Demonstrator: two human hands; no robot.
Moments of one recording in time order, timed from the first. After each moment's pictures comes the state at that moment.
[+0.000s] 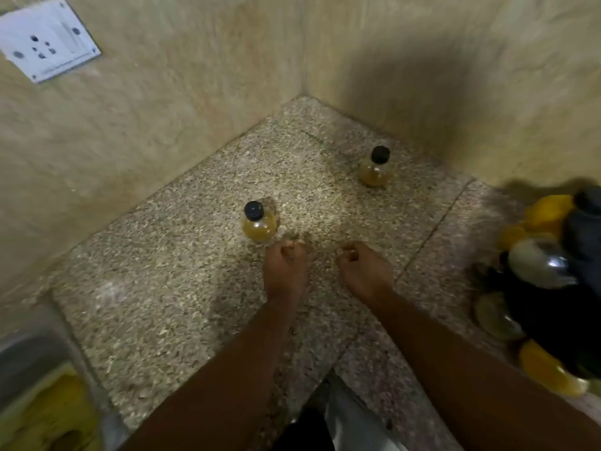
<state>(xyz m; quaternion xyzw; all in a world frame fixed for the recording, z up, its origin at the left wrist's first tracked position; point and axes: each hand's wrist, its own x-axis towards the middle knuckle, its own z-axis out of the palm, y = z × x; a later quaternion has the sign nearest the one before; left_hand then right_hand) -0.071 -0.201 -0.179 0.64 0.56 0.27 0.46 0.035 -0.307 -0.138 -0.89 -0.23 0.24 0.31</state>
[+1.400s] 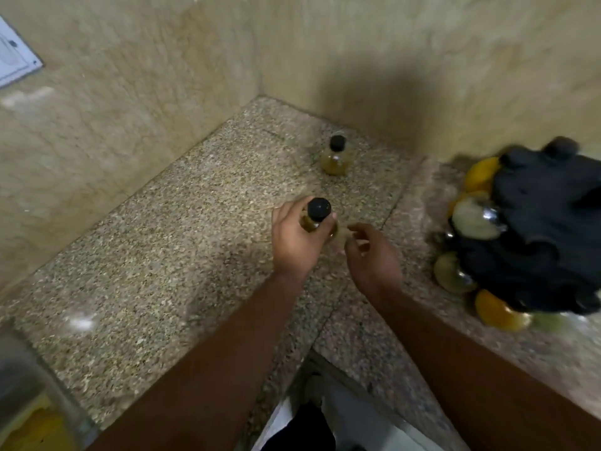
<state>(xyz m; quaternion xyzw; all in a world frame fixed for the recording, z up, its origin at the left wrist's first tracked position) -0.029 -0.242 -0.111 0.81 0.33 0.32 0.37 0.035 -0.372 -0.122 -0.88 -0.19 0.08 0.42</state>
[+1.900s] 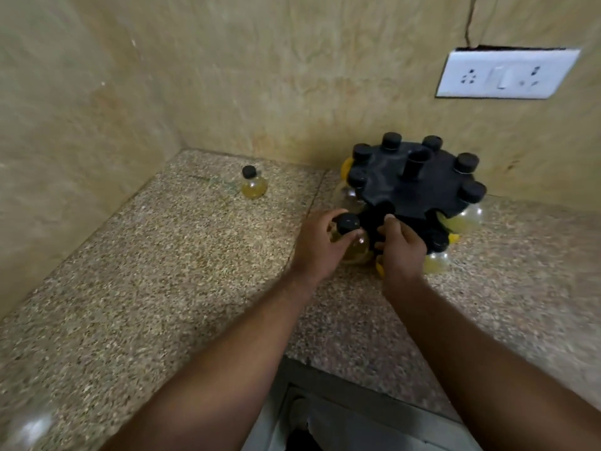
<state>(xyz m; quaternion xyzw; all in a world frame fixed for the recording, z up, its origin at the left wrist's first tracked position) 0.011 -0.420 -0.053 0.87 0.09 0.20 0.45 0.048 -0.553 -0.052 -0.66 0.15 0.02 0.74</state>
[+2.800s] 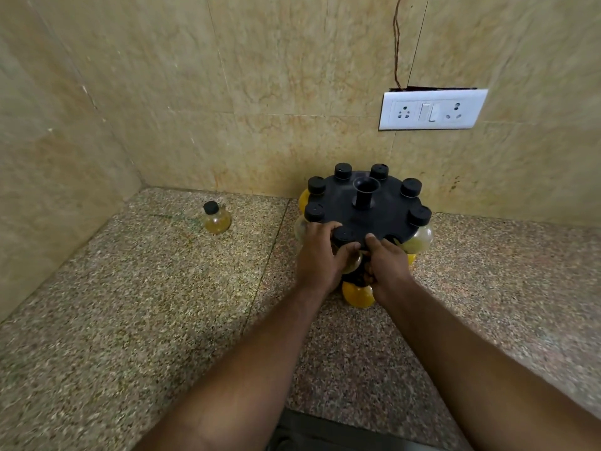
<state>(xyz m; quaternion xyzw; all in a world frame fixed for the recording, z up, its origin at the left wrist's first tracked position) 0.069 -0.478 -0.051 0.88 0.05 0.21 0.42 0.081 -0.599 -0.021 -0.62 0.17 0.08 0.76</state>
